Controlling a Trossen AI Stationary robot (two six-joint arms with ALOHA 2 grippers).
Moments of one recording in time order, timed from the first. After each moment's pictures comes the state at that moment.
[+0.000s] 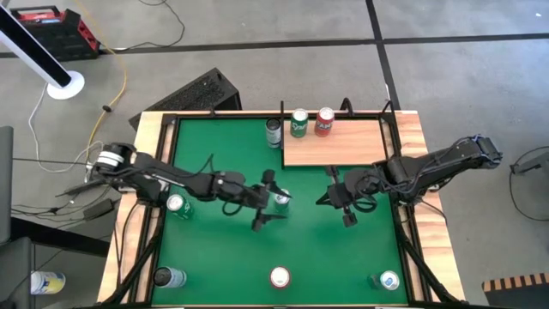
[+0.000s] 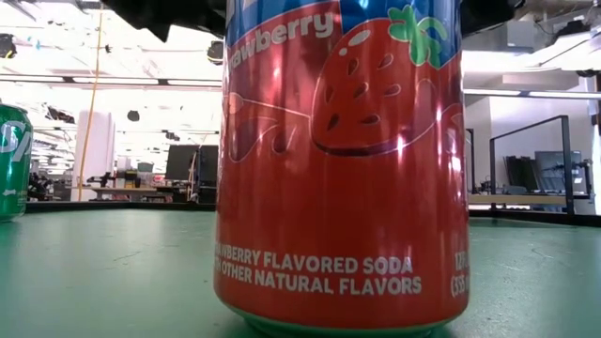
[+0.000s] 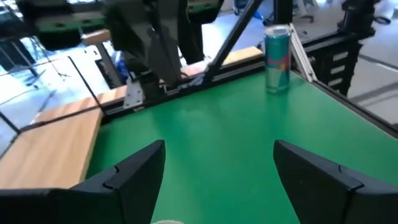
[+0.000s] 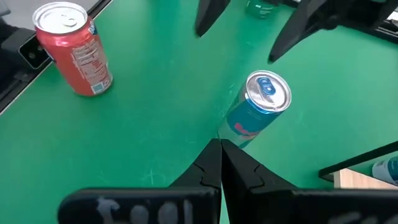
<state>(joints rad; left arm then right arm) -0.12 1.60 0.88 0.58 0.02 0.24 0.24 1.11 0.89 -0.42 0.05 -0.17</state>
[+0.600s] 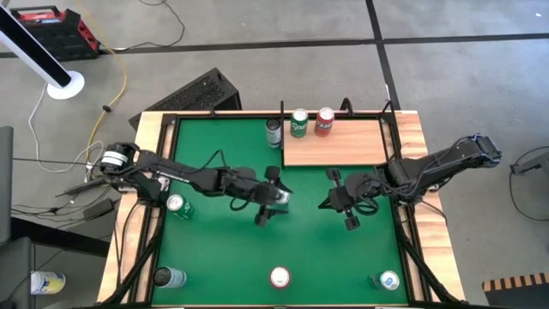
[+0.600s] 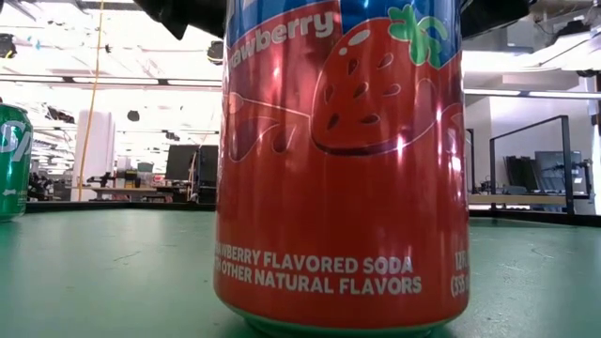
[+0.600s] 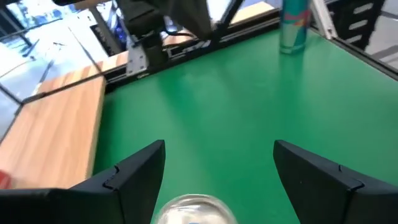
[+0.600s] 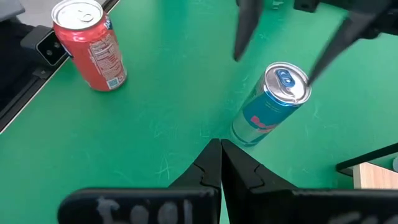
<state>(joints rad) -0.08 1.62 0.97 0.35 0.02 0.29 0.27 1.11 0.89 -0.45 0.05 -0.11</state>
